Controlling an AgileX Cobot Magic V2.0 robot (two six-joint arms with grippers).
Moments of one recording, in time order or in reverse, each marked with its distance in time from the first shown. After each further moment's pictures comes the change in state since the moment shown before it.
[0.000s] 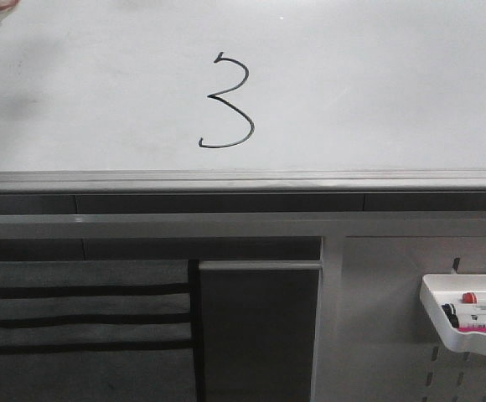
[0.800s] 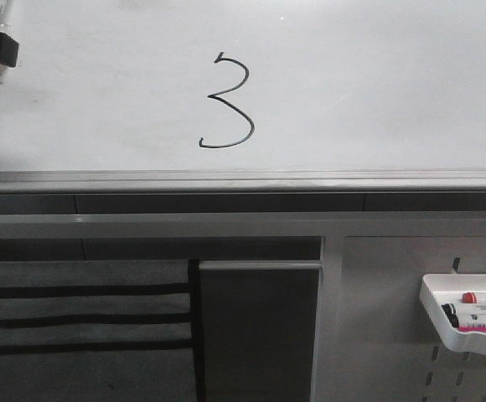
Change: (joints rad) left arm 0.028 0.255 -0.025 -0.146 -0.287 -0.009; right arm 0.000 0.000 0.044 0.019 -0.029 0.005
